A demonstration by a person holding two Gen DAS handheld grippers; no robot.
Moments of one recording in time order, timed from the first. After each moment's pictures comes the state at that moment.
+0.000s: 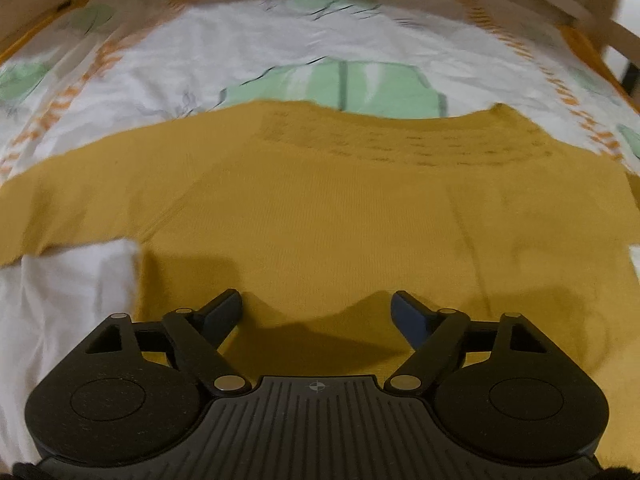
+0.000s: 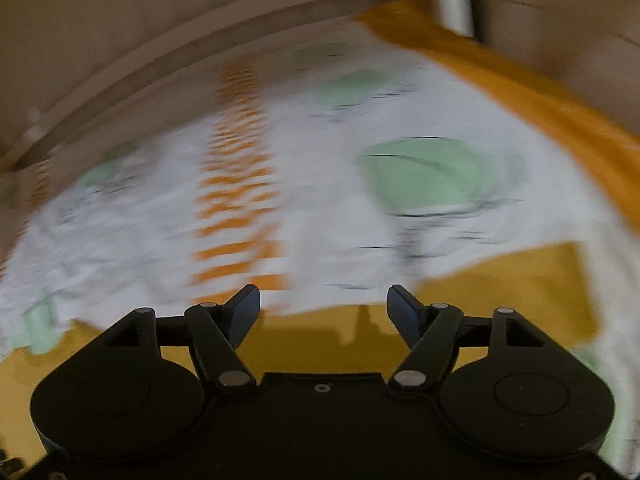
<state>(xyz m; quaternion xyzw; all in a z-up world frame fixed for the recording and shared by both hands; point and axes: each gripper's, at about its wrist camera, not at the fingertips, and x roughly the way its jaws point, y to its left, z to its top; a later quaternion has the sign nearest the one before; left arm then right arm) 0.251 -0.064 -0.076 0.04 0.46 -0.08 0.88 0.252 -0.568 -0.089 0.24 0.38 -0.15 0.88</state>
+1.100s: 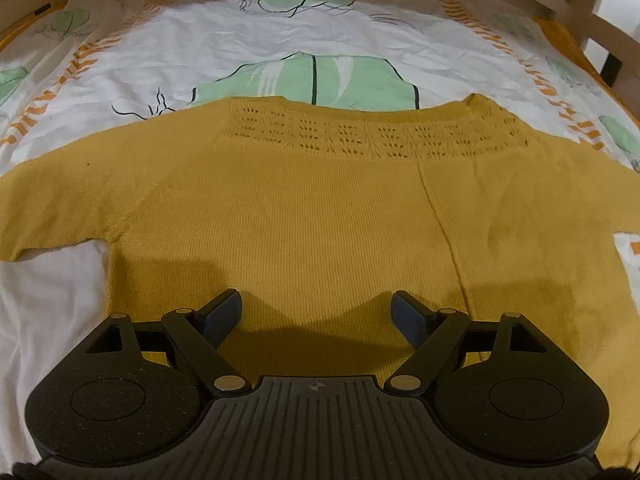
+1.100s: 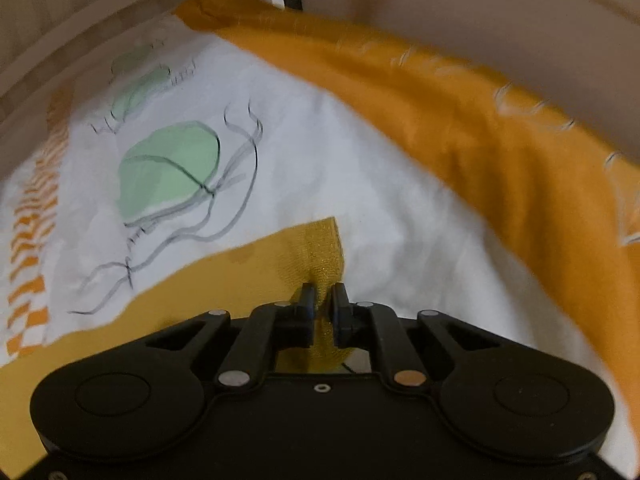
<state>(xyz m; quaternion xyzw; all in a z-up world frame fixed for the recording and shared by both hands) 0.255 -0.069 -0.081 0.02 0.46 -0.11 0.88 0.199 -0.670 -0.134 0.27 0.41 -0.32 0.81</state>
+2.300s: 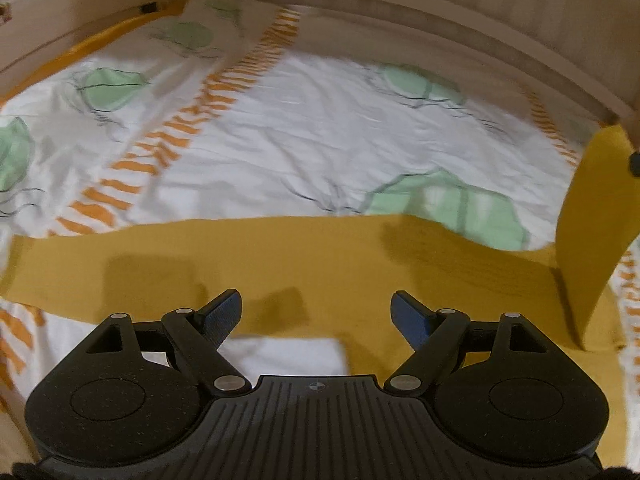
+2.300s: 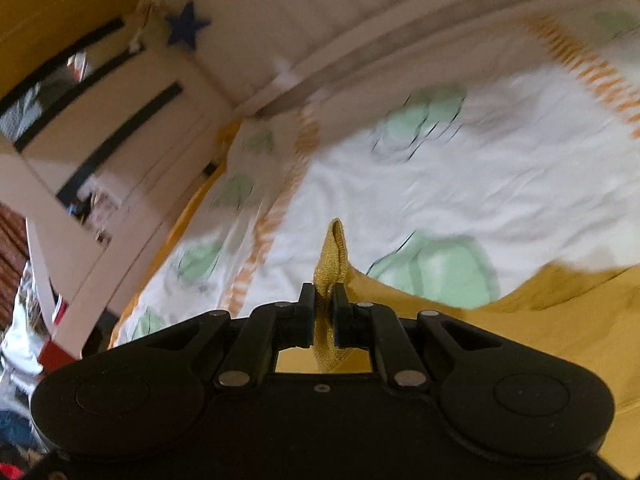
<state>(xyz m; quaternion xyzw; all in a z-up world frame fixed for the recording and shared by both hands) 0.286 0.075 0.008 -0.04 0.42 -0.01 0.91 0.309 -0.219 0.044 0.32 0.34 0.20 0.86</state>
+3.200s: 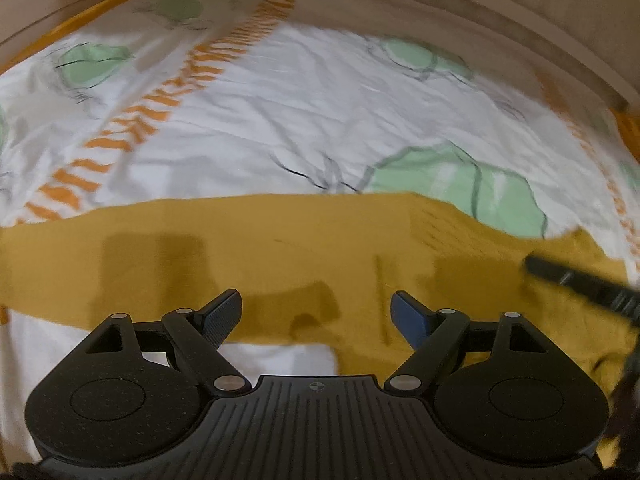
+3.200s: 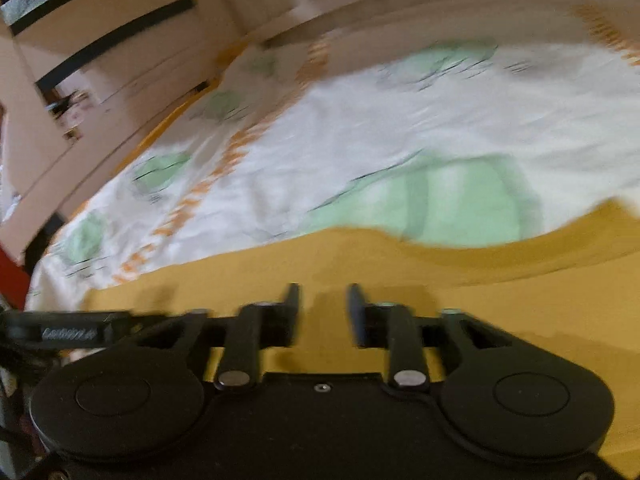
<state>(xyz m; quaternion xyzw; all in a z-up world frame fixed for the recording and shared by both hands) 0.316 0.052 -0.027 -0.03 0.45 -0.03 0.89 0.326 -0.185 -0.063 0.21 0.36 0.20 0.89</state>
